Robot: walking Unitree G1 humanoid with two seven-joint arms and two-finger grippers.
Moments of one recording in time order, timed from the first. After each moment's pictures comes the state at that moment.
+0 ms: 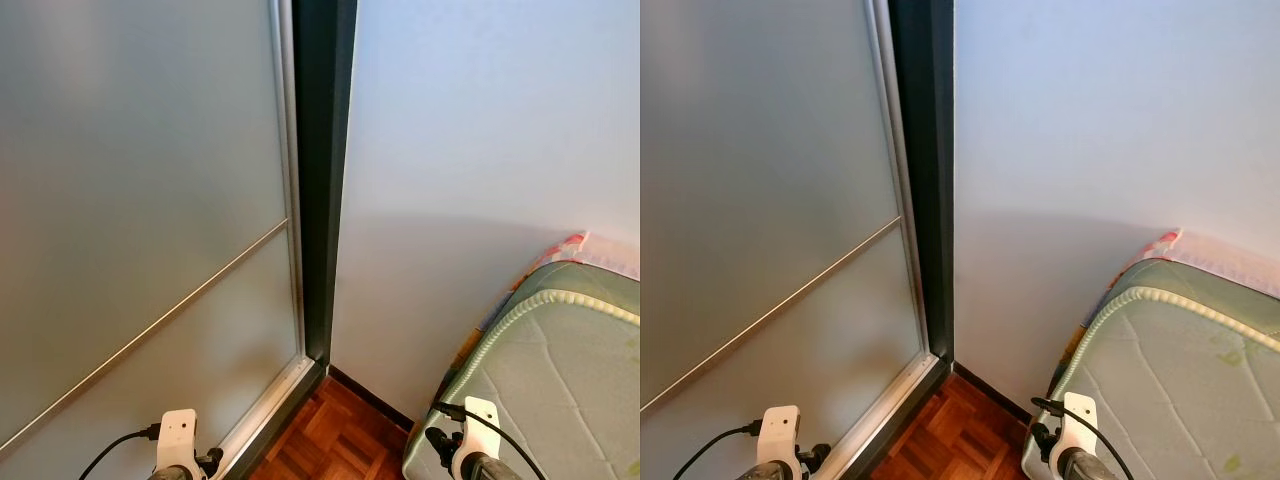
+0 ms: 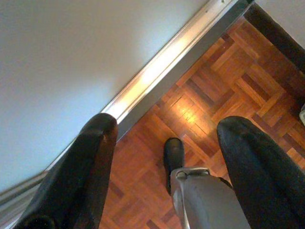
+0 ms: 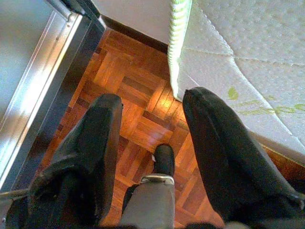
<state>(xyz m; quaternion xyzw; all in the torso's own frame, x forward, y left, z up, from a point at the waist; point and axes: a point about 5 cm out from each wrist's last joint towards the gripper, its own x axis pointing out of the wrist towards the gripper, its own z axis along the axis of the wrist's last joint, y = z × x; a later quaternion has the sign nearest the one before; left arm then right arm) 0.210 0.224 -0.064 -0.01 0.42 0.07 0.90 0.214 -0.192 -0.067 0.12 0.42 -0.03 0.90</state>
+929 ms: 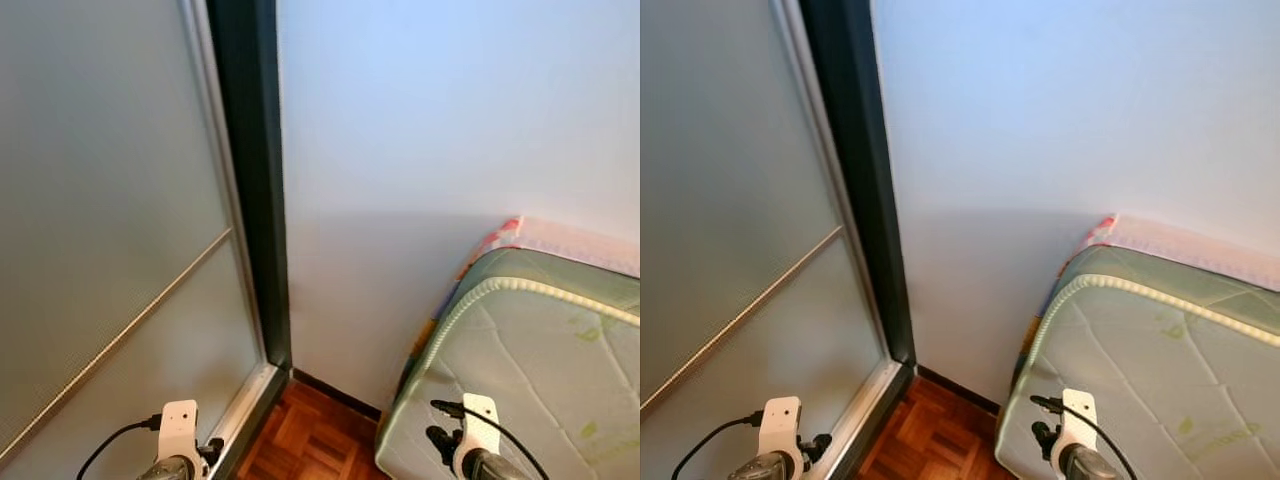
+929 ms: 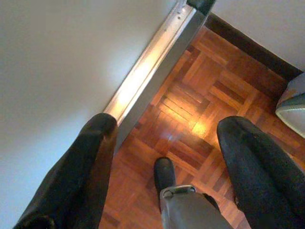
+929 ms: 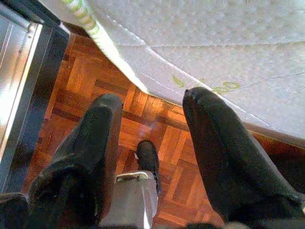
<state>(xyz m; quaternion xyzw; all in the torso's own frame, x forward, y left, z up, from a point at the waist) 0.220 0.224 -0.058 -0.01 0.41 0.08 0.91 0.220 -0.194 -0.064 0.11 0.43 -0.02 0.90</state>
